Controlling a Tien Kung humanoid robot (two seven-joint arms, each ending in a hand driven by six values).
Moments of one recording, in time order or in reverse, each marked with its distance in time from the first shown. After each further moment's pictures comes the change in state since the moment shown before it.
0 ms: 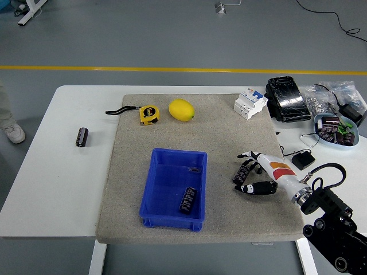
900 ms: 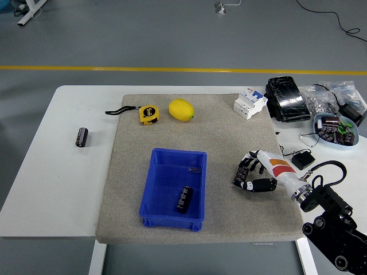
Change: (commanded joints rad) left arm 0.007 0.001 -0.007 -0.001 0.014 -0.001 0.006; right arm 0.004 -0.005 0.010 0.026 0.005 -0.016 0.000
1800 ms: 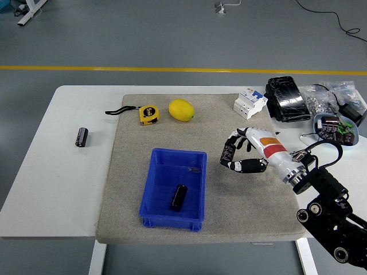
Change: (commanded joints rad) left arm -0.003 0.003 0.005 0.001 -0.009 0.000 -0.004; right arm 0.036 -0.012 -0.007 0.228 -0.034 0.013 -0.024
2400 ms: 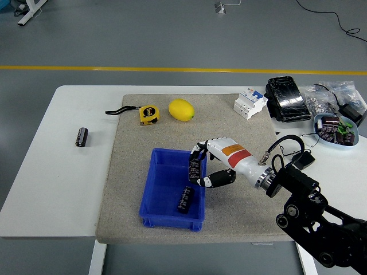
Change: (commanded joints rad) left arm 0.001 0.004 0.002 0.001 -0.007 0.003 -0.002; right arm 0.063 0.032 -0.121 0.042 -0.054 0.111 -0.023
